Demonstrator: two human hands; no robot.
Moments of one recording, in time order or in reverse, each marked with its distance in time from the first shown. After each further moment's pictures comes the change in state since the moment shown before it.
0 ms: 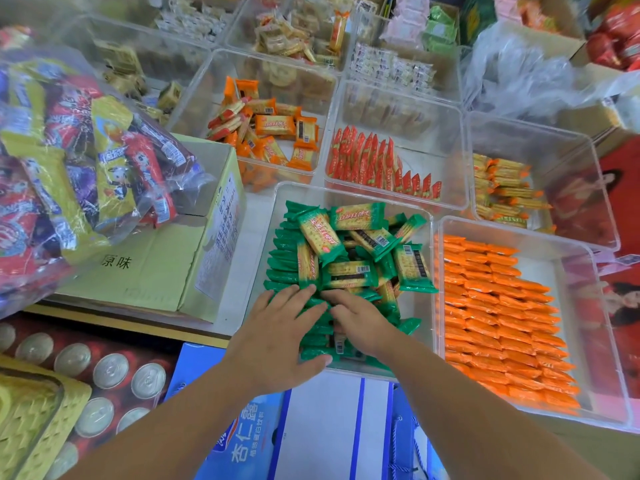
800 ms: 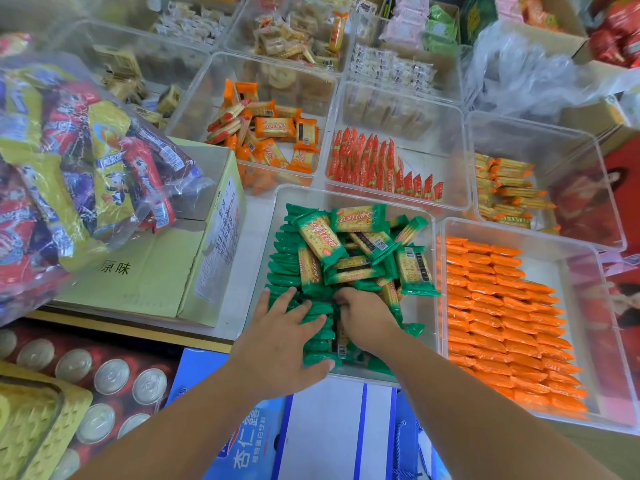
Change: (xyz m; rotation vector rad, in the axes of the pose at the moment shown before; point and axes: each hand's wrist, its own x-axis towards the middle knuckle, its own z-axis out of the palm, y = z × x) left_hand 0.004 0.000 0.002 0.061 -0.113 -0.030; right_hand 0.020 0.012 -0.003 -0.352 0.154 0.055
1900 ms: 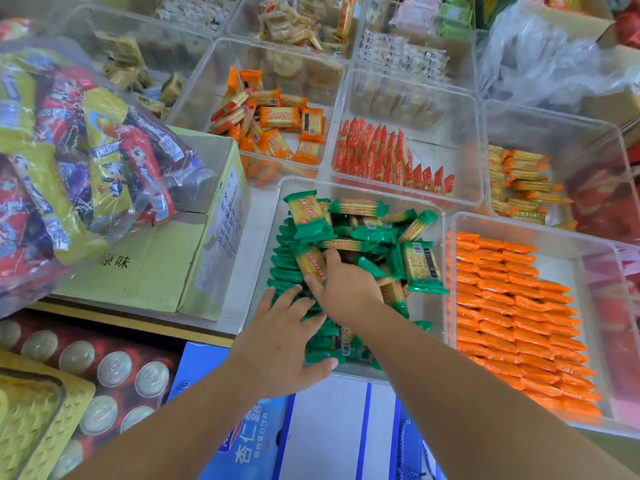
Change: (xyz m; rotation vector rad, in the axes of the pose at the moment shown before) left_hand 0.000 -0.001 -0.002 0.038 -0.025 0.015; right_hand 0.030 -0.042 0.001 -0.231 0.161 -0.069
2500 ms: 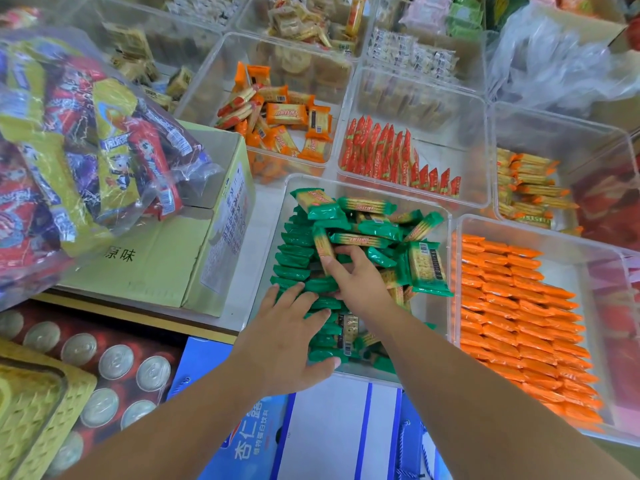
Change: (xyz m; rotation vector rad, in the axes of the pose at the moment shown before) left_hand -0.001 0.001 0.001 -0.025 0.033 -0.023; right_hand 0.000 0.014 0.000 0.900 -0.012 0.201
